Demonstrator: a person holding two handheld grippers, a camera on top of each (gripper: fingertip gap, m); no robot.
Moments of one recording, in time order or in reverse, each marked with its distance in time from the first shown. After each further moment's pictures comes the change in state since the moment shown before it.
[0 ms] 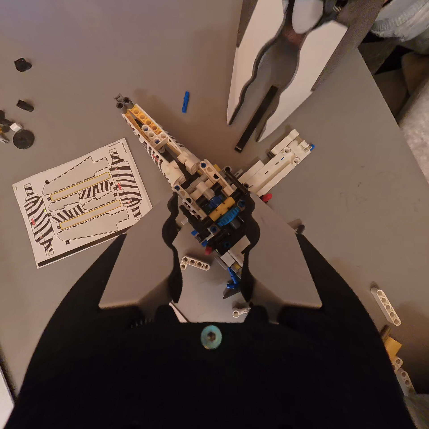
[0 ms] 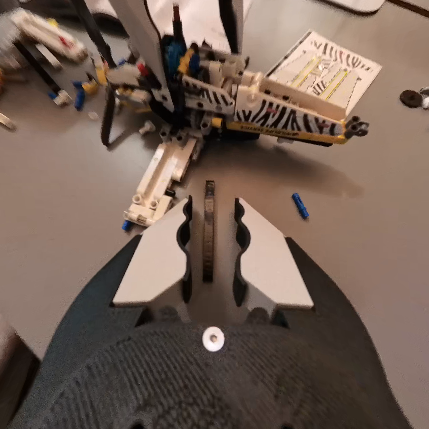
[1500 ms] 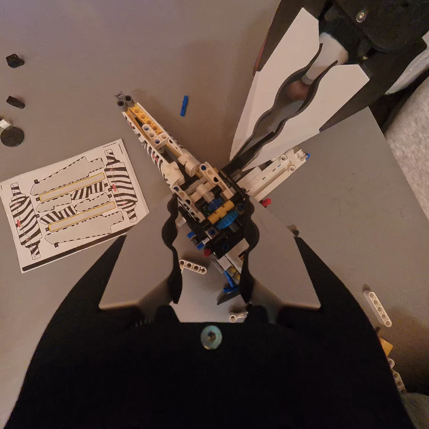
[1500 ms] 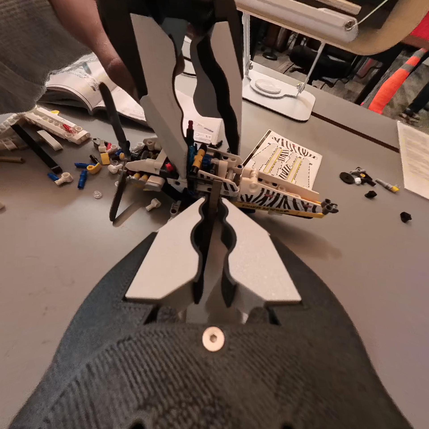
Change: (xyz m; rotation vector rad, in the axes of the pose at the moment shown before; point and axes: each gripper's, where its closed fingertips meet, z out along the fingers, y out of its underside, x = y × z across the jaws) left arm 0.001 -0.001 0.000 0.035 0.039 -0.039; right arm -0.010 -0.069 0.008 0.288 0.185 -0.037
